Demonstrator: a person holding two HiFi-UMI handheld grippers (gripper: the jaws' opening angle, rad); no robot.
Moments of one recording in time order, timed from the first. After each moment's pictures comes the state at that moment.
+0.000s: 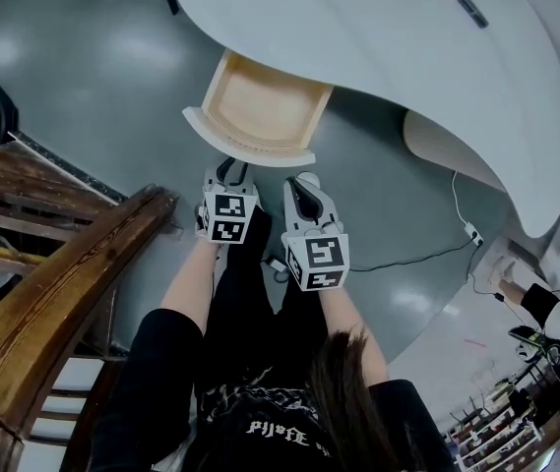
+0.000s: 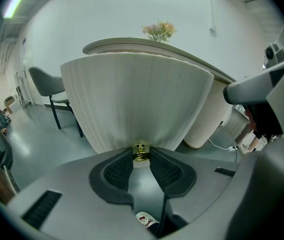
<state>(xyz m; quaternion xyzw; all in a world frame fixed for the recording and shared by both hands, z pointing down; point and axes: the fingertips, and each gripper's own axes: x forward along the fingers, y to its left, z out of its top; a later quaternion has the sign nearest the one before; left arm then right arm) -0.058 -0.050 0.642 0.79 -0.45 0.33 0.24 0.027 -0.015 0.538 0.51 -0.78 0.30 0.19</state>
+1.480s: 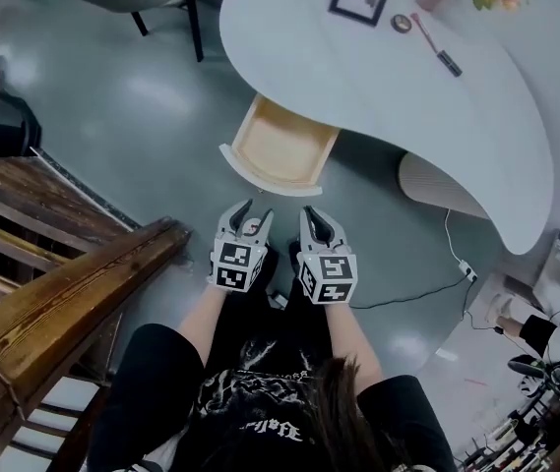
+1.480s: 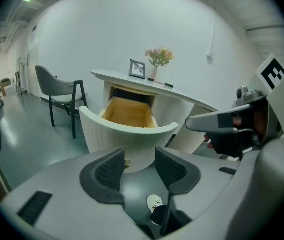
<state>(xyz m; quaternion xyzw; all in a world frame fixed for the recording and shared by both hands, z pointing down) -0.064 -0.009 0.518 0.82 -0.43 0.25 0.27 0.024 -0.008 0.475 0.53 -0.77 0.30 0.18</state>
